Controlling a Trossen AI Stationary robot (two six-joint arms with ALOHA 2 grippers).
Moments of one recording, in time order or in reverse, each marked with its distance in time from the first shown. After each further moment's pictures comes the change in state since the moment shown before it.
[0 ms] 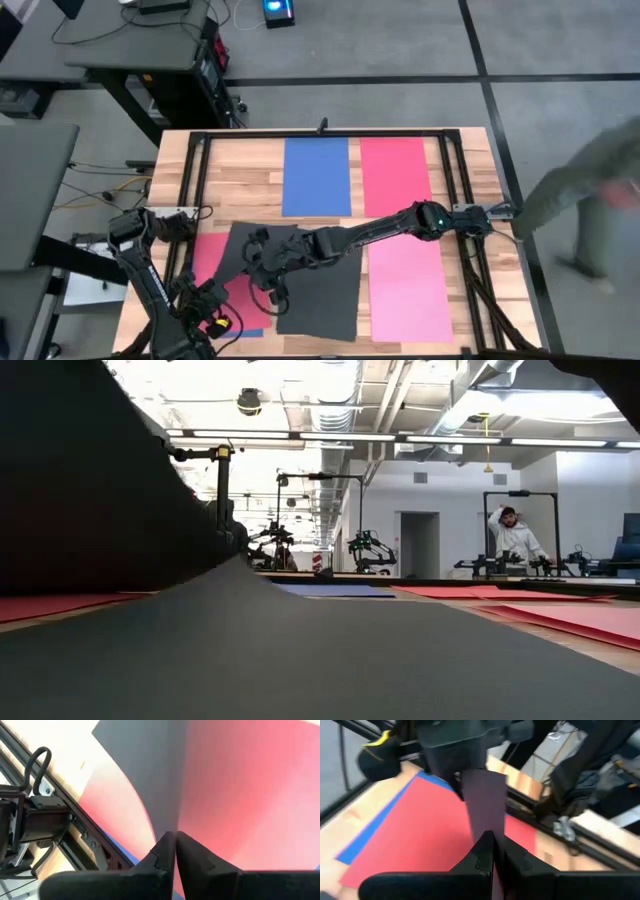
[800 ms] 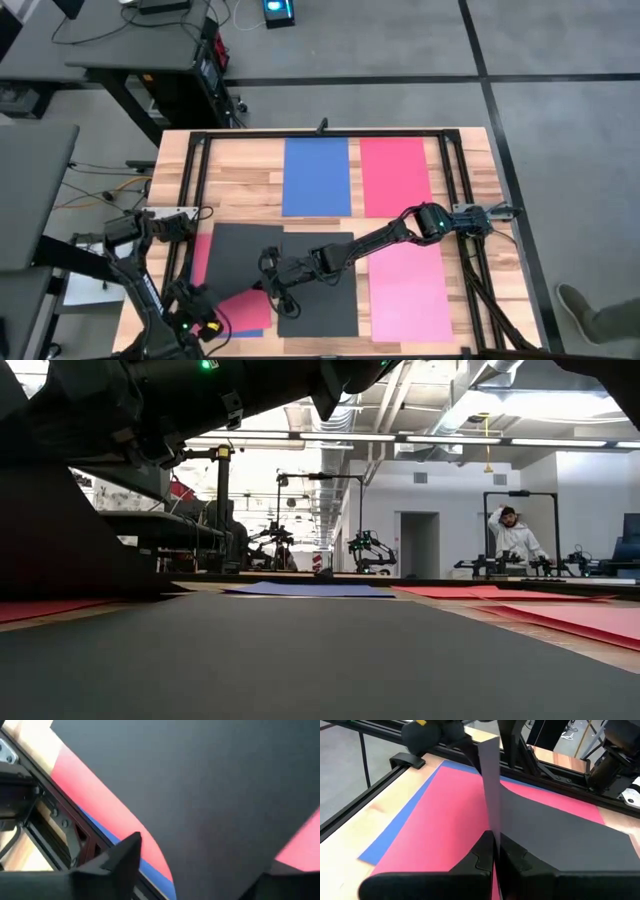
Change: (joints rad) left arm -0.100 0.017 -0.162 0.193 0.065 -0.095; right arm 0.016 0.000 -0.462 0.554 -0.050 0.186
